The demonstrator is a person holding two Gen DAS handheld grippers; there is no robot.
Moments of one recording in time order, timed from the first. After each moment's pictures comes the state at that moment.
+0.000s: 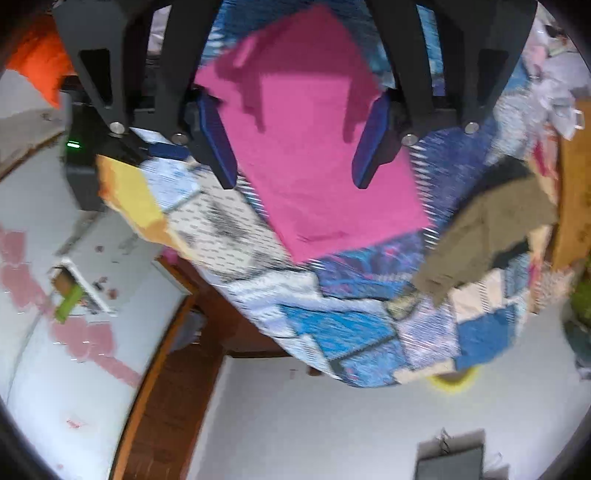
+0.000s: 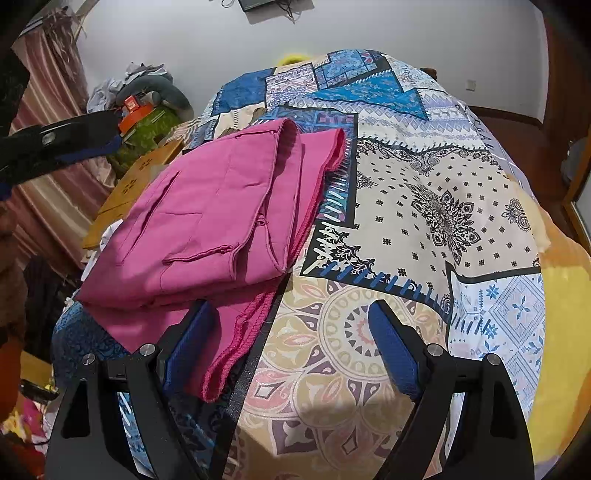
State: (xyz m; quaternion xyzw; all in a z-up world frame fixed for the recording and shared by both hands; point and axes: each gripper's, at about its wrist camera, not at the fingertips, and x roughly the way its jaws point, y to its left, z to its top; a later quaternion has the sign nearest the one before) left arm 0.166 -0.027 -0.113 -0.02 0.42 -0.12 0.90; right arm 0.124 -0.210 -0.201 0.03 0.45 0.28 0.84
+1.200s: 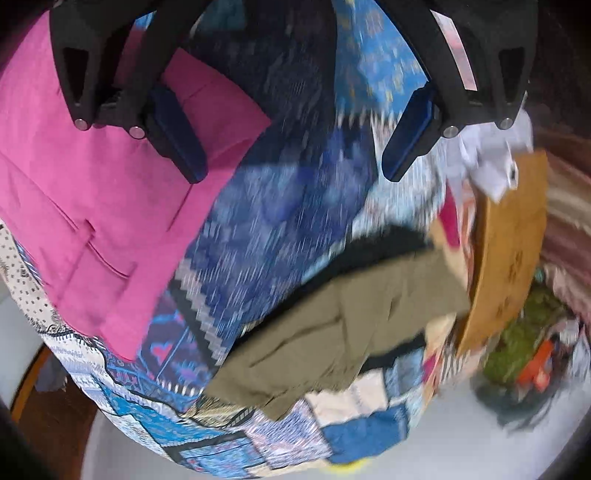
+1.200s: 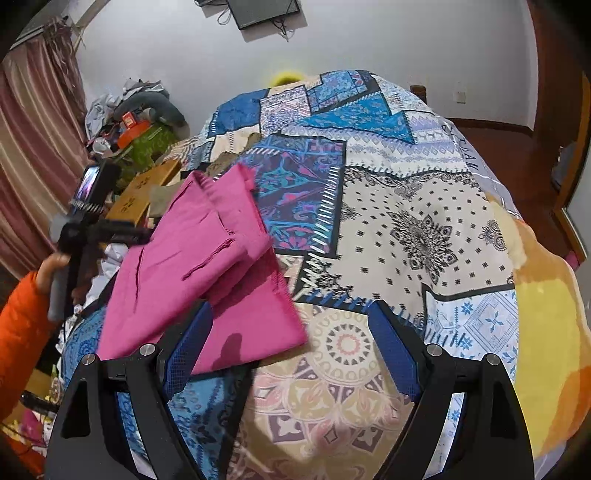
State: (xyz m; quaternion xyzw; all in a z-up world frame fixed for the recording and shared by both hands) left arm 0.204 0.116 -0.232 0.01 0.56 0.09 0.83; right arm 0.122 -0.220 -0.174 0.03 0.43 0.27 0.86
